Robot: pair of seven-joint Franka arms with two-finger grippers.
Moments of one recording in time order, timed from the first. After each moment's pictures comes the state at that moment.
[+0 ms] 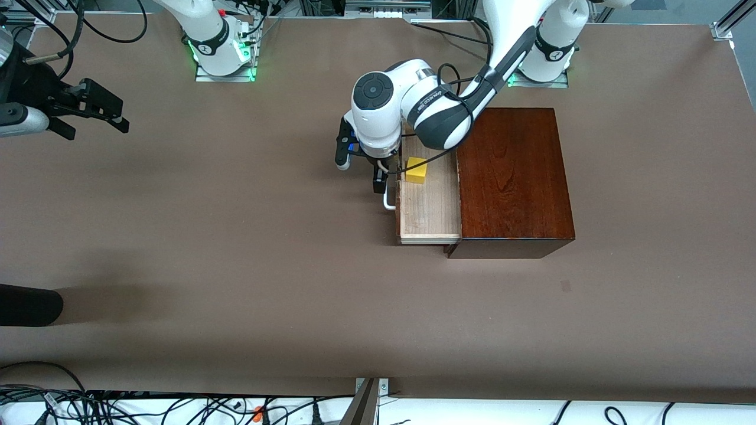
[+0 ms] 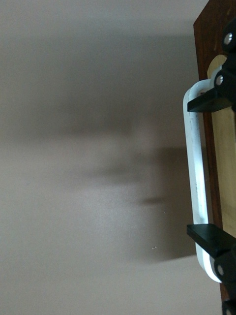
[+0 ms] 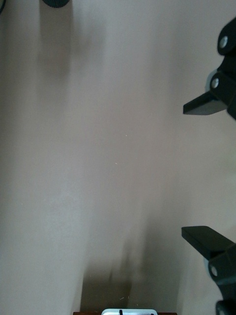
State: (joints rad) left arm -0.53 0.62 -0.37 -1.50 0.24 2.03 0.70; right arm 0.24 0.05 -0.14 -1.43 0.09 1.50 0.00
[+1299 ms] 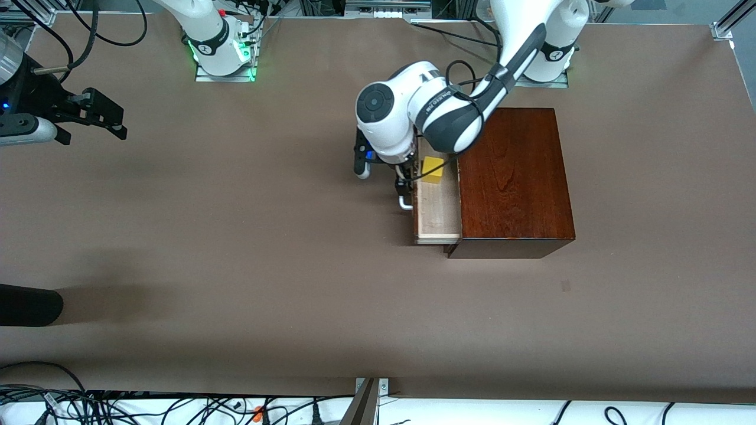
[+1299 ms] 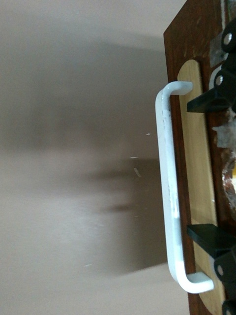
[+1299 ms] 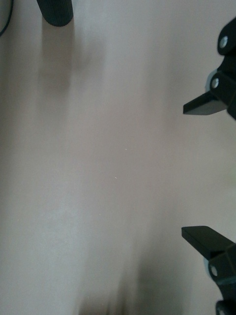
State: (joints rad) left arm -0.49 0.61 -0.35 -1.48 0.29 1.80 0.68; right arm 0.24 0.06 -0.13 -1.43 0.02 1.50 0.00
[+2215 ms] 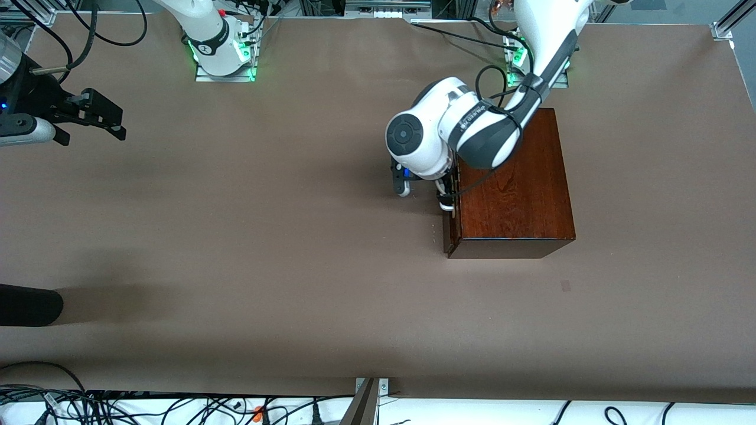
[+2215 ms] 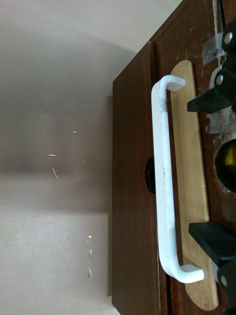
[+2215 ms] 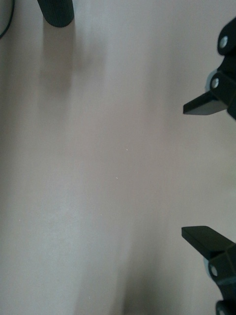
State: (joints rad) left arm -0.39 0.59 -0.36 -1.49 0.31 1.63 0.68; right arm 0.24 0.06 -0.13 -1.43 0.02 1.50 0.00
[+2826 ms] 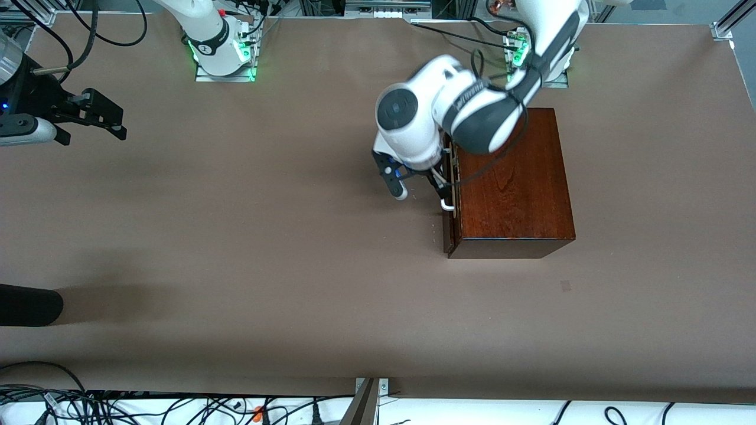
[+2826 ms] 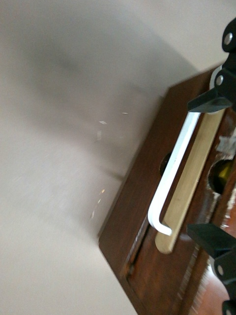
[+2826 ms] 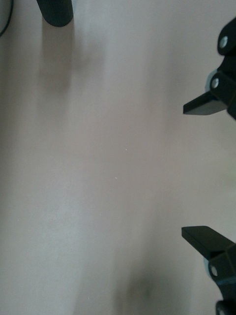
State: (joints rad) left arm -0.45 0.55 -0.37 -1.37 0.31 1.64 0.15; right arm 0.24 0.06 -0.13 -1.43 0.02 1.50 0.00
